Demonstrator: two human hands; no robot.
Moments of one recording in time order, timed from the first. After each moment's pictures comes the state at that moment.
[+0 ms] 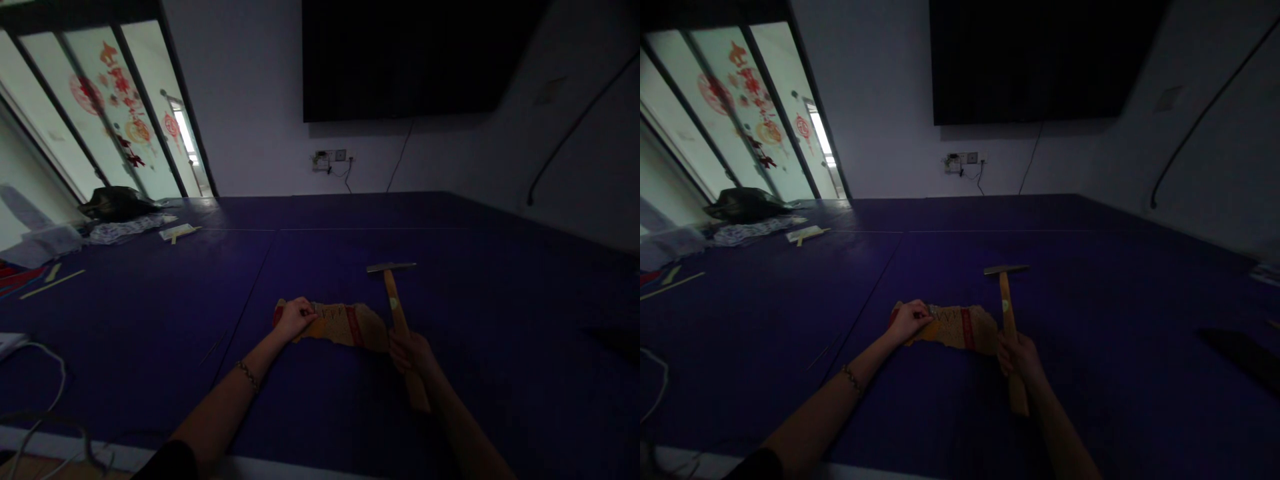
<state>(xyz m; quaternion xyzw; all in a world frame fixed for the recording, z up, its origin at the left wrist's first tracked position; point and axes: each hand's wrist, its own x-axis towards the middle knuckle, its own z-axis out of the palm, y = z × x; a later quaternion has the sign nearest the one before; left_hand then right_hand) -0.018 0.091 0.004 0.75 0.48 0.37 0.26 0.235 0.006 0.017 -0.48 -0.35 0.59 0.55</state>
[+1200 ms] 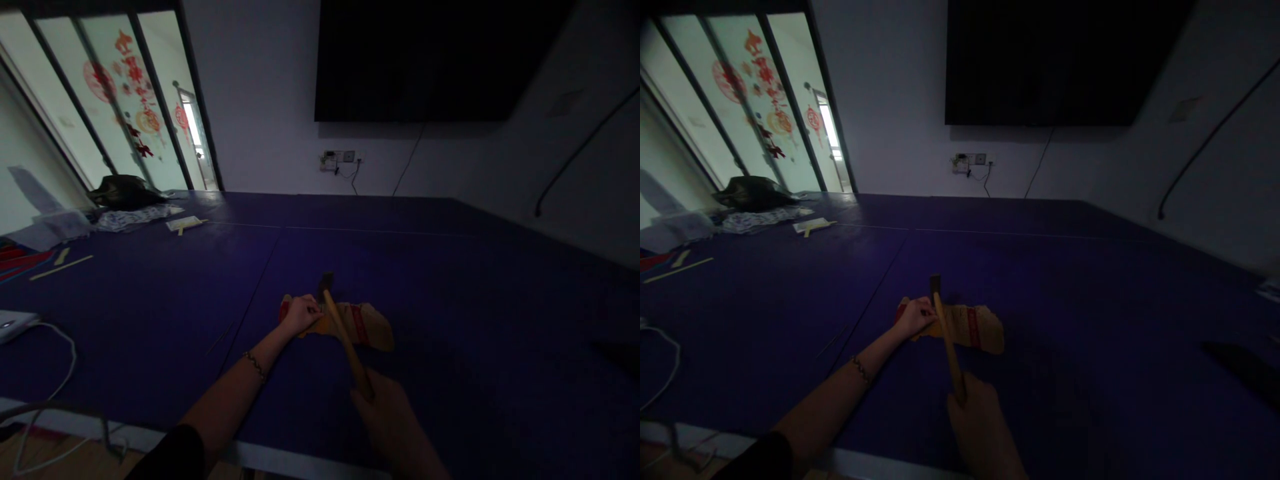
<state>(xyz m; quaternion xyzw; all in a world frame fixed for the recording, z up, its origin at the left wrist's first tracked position) -0.015 0.093 0.000 0.75 0.47 0.38 0.28 0.142 -0.076 0.067 -0.68 -0.63 0.28 0.25</state>
